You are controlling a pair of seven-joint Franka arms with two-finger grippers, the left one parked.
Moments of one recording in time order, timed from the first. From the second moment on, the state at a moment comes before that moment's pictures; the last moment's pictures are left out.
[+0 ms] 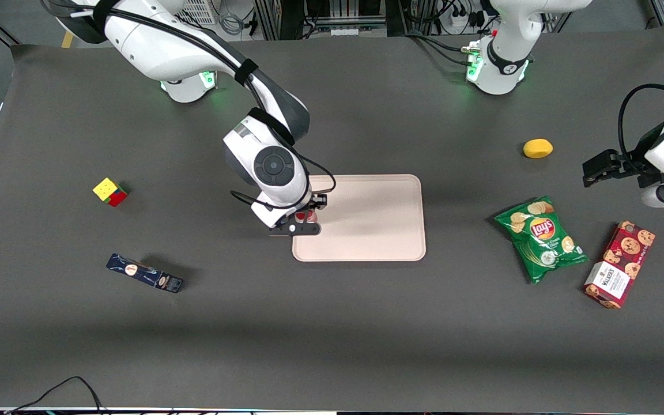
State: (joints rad) arm 0.37 0.62 0.36 -1.55 -0.14 2.03 0.77
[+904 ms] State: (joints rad) arm 0.37 0.63 0.36 -1.54 -0.15 2.03 0.77
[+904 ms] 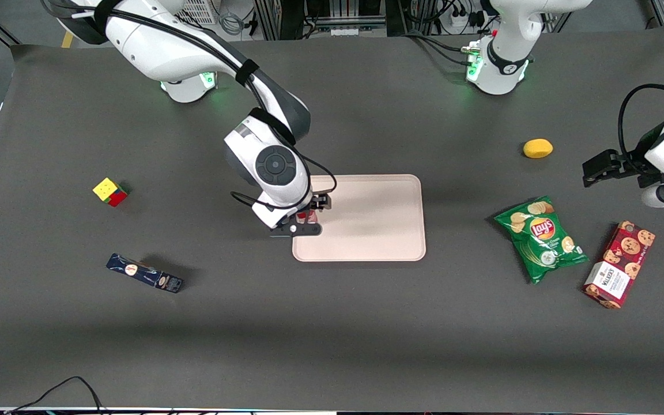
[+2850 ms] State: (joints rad) arm 0.16 0.09 0.10 -1.47 -0.05 1.62 0.22
